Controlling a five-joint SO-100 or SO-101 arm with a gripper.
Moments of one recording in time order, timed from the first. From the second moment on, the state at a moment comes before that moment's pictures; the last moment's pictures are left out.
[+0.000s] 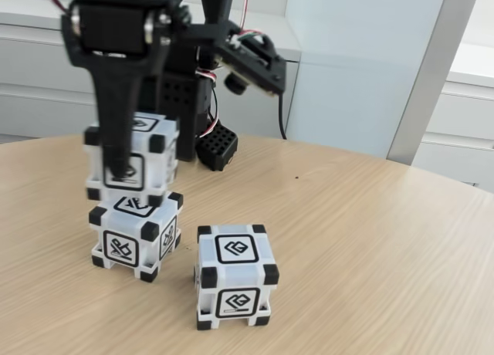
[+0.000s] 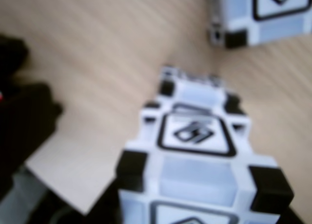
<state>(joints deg) 34.7 120.5 110.5 96.2 -9.8</state>
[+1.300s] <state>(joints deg) 31.6 120.4 110.7 96.0 -11.0</state>
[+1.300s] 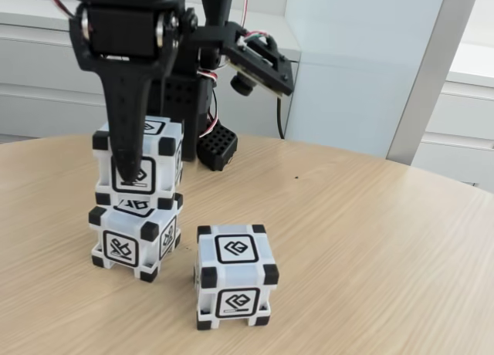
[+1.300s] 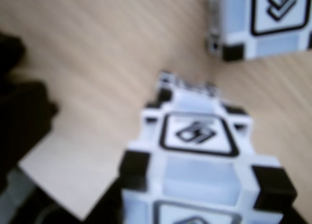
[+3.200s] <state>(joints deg) 4.1 104.3 110.7 80.7 4.9</state>
